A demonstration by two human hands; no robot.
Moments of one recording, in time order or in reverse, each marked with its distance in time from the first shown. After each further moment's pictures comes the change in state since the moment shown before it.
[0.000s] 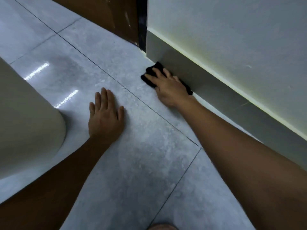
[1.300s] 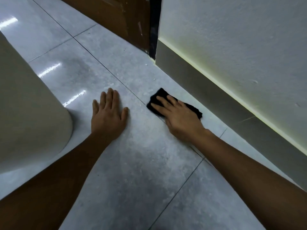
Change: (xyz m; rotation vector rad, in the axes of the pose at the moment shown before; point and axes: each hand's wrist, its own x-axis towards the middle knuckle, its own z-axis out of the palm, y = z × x) left_hand 0.013 -0.009 0.000 0.080 0.013 -0.003; right_hand -0.063 0.002 0.016 -0.096 0.008 -0.249
